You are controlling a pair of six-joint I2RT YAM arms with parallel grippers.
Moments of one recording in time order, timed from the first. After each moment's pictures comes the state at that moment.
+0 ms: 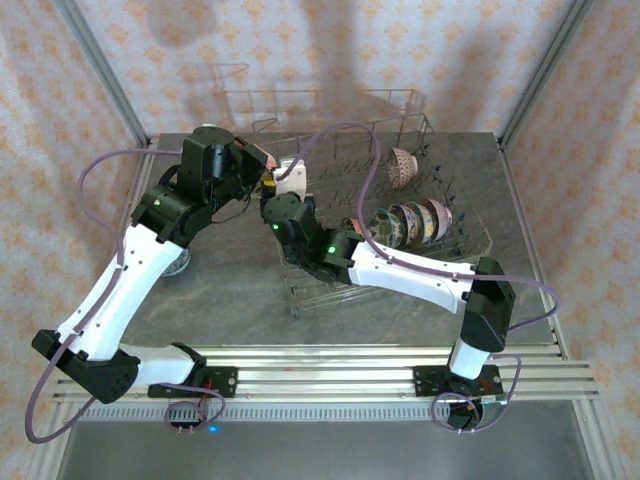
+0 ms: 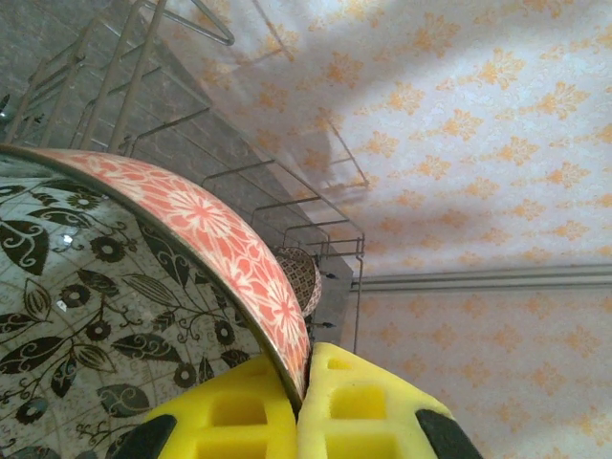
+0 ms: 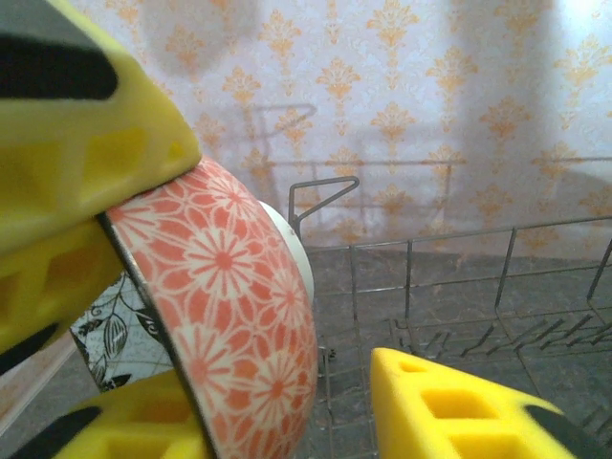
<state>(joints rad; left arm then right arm) -0.47 1.28 1.58 -0.73 -0.16 -1.27 1.13 1.71 1.52 0.00 0.85 0.29</state>
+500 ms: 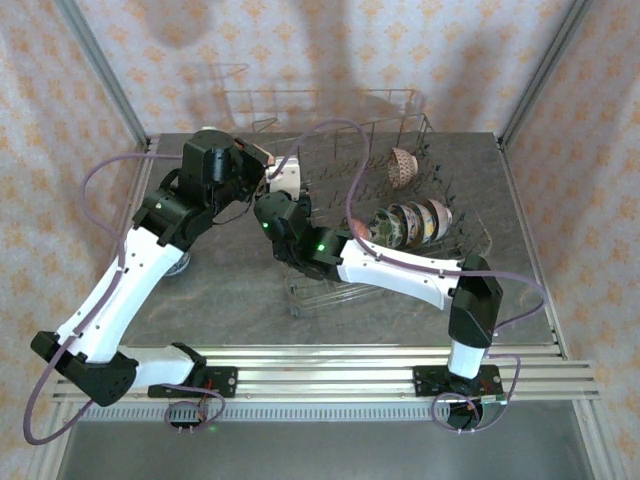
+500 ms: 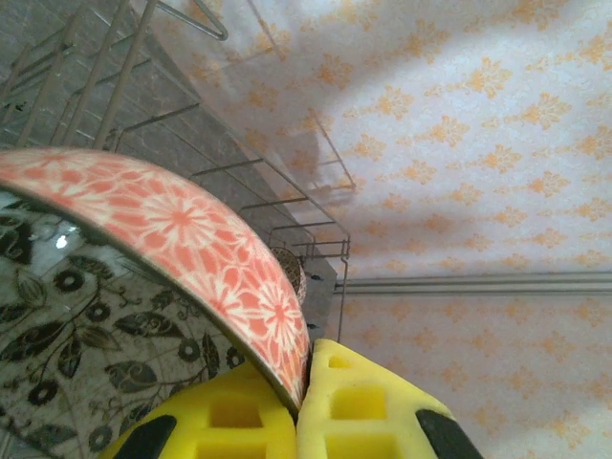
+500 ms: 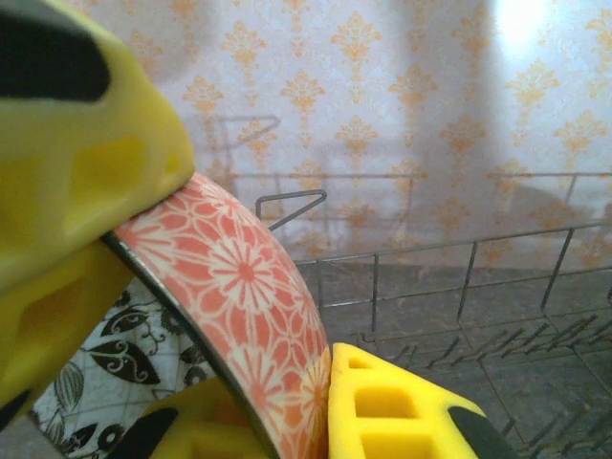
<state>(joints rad) -0.48 1.26 1.53 -0.67 -0.16 -1.32 1.13 1.78 1.59 0.00 0.96 0.24</state>
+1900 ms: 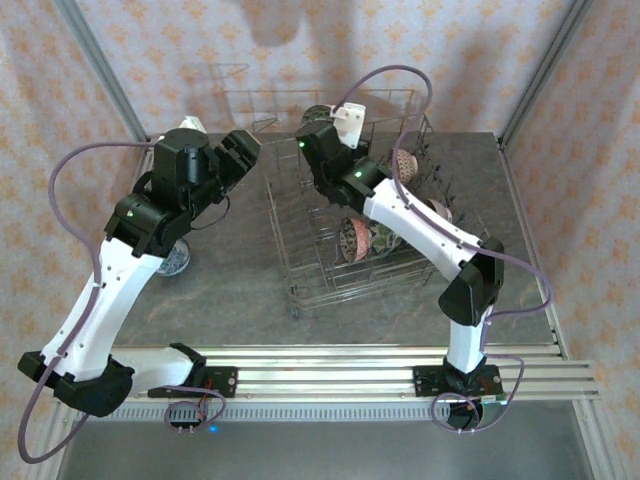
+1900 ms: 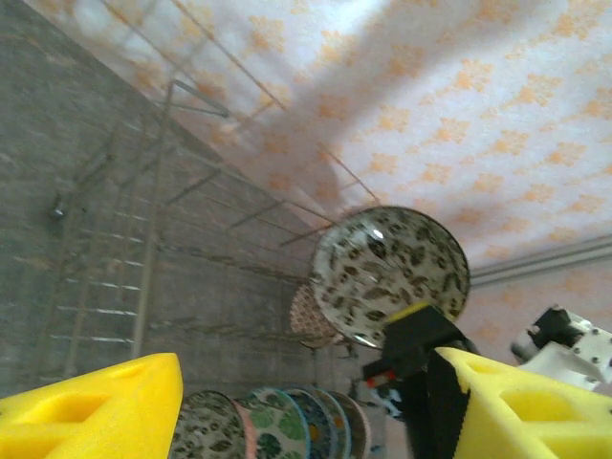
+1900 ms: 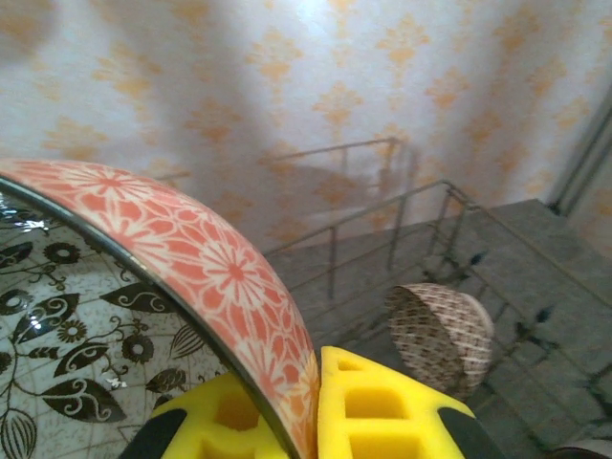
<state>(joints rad) -0.41 1.21 1.61 -0.80 -0.17 -1.02 0.78 1.87 1.94 -0.66 0.96 0.51</state>
